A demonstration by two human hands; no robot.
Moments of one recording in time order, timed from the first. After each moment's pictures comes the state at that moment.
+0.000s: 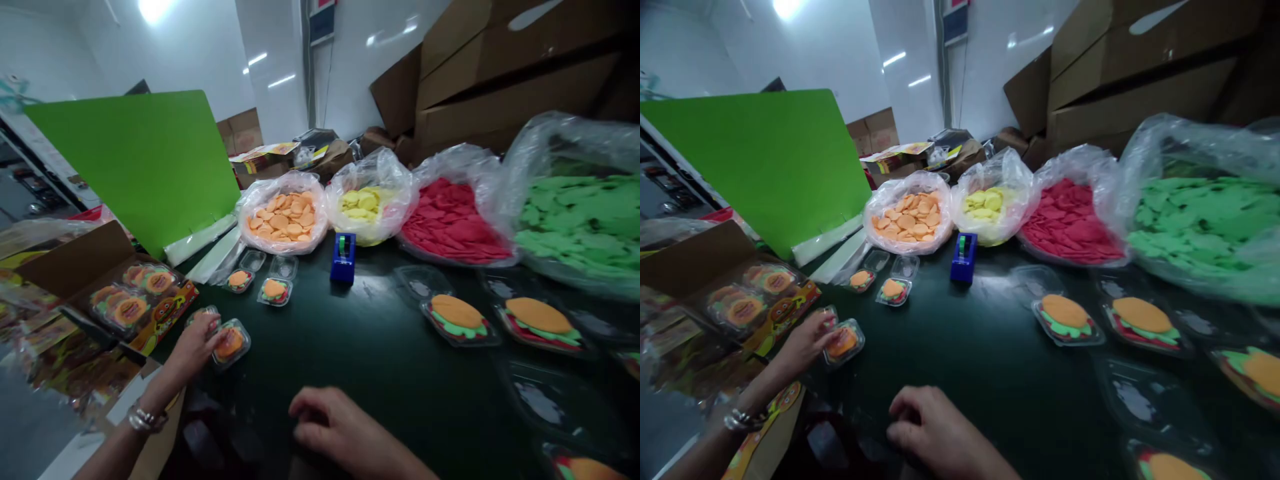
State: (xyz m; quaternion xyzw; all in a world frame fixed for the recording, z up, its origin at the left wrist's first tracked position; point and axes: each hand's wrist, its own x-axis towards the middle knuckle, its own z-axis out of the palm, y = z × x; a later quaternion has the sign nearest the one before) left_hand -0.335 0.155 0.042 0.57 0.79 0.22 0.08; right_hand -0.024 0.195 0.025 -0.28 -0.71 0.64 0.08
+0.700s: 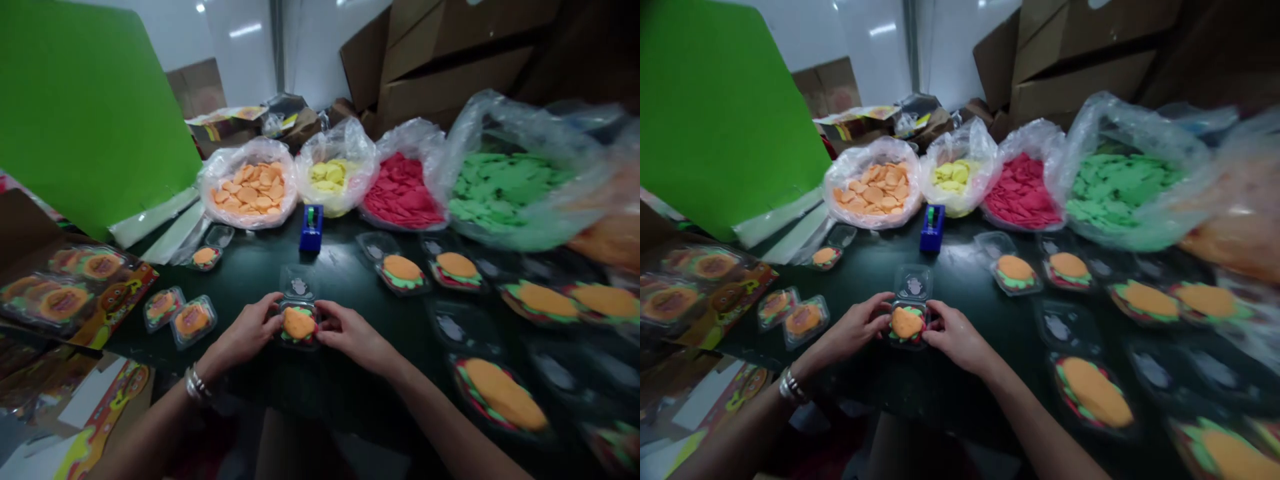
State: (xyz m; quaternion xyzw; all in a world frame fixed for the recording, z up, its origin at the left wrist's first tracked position) left_hand -0.196 0.200 0.038 0.66 0.63 0.19 0.36; right_hand 0.020 0.242 0.003 -0.41 -0.64 0.60 0.24
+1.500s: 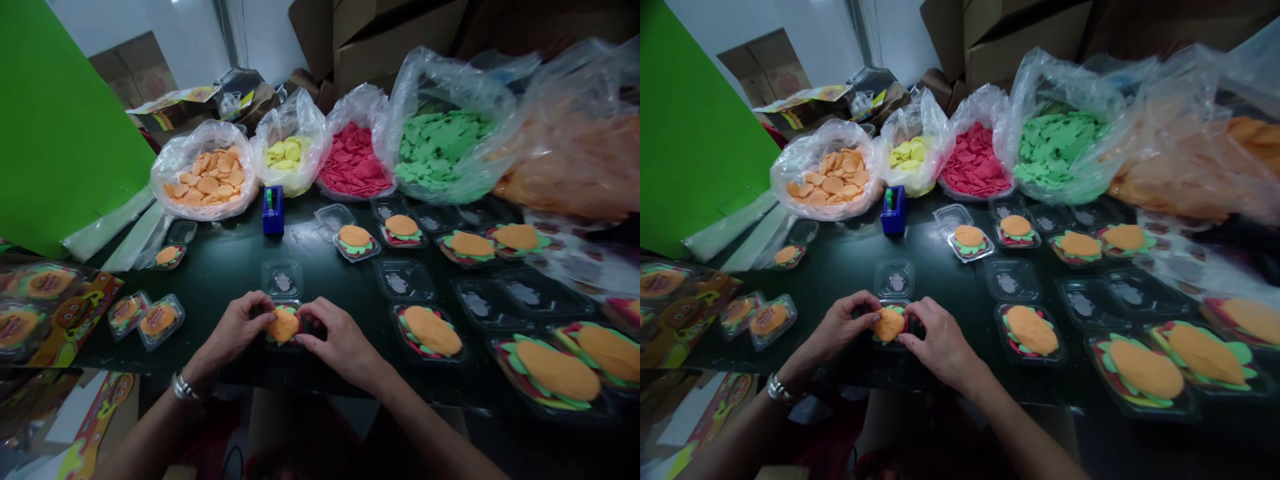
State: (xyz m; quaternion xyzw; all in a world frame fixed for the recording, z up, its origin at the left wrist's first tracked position) left_hand -0.146 0.192 0.037 0.66 0.57 0.26 0.41; right_hand 0.061 0.186 0.014 -0.46 -0.75 0.37 0.30
